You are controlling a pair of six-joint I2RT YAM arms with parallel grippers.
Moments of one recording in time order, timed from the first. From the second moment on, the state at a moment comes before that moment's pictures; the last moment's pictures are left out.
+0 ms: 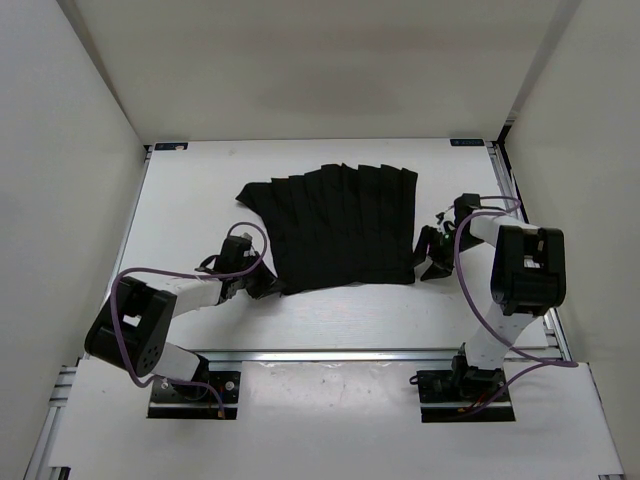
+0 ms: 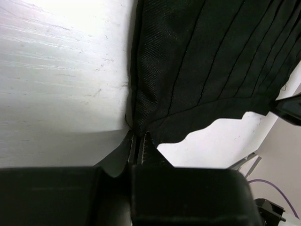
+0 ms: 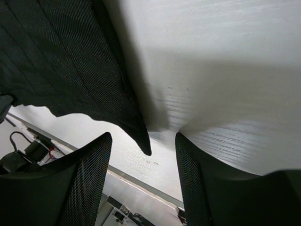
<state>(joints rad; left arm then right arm) -0.39 1.44 0.49 0.07 0.28 -0.96 -0.03 1.80 1.04 -0.73 -0.52 0.24</state>
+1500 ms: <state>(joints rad) -0.20 1.61 0.89 -0.49 0.51 -0.68 0.04 1.82 1.36 -0.88 -0.57 0.30</state>
